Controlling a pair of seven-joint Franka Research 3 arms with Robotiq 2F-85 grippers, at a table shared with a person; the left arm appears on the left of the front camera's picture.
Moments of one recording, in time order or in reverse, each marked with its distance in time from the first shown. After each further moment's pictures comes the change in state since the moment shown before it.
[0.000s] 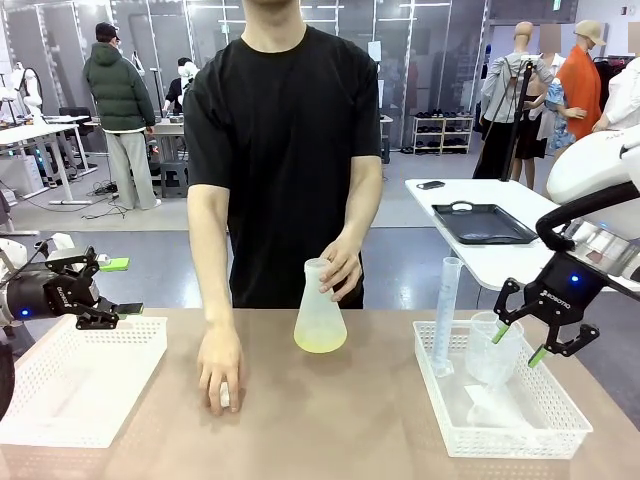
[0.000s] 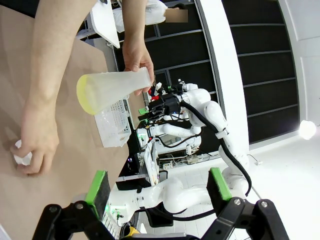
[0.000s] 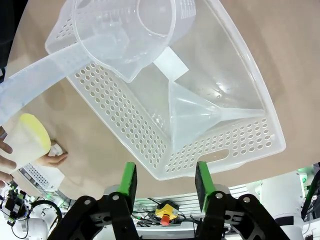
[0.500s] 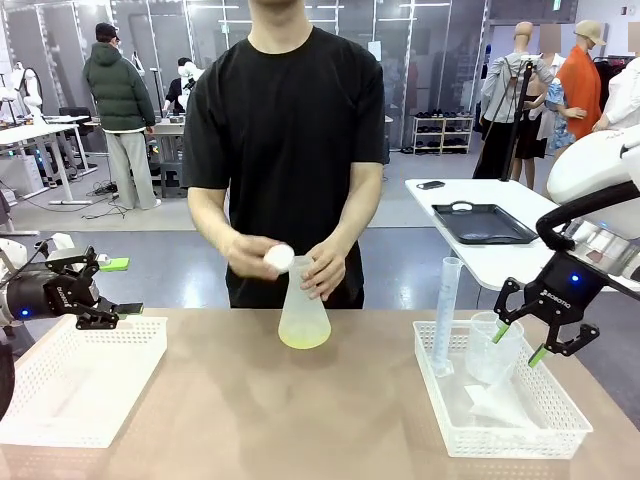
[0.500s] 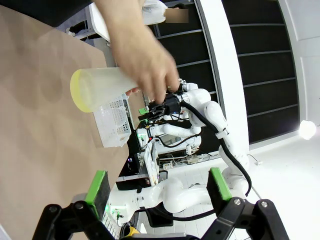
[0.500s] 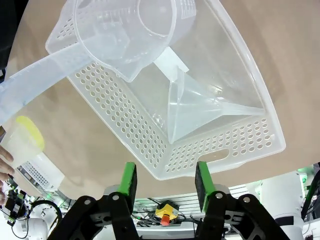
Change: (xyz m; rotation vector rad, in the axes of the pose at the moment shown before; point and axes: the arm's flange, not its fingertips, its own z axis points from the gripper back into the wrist) left arm 0.000 0.000 0.000 0.000 0.000 0.000; right arm 0.000 0.000 0.001 0.001 -0.001 0.001
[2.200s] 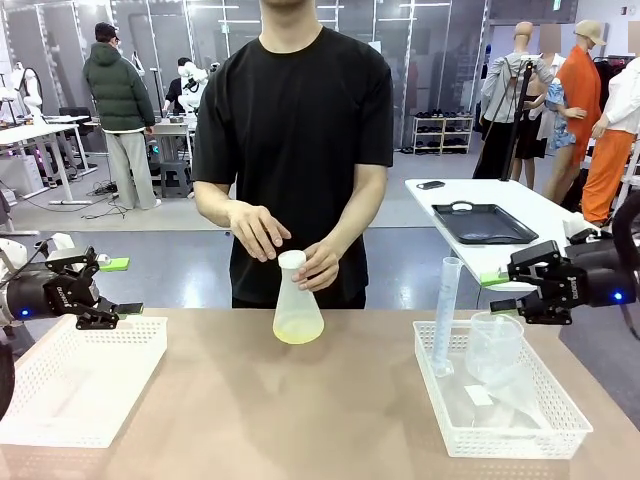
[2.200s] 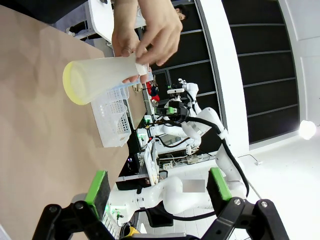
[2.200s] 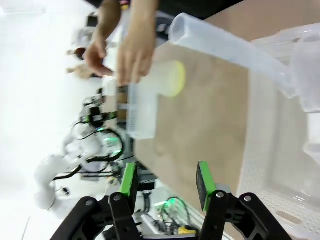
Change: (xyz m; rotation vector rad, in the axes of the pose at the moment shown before) left arm 0.000 0.000 0.000 0.000 0.000 0.000; right arm -0.026 -0.045 0.014 0.852 -0.089 0.575
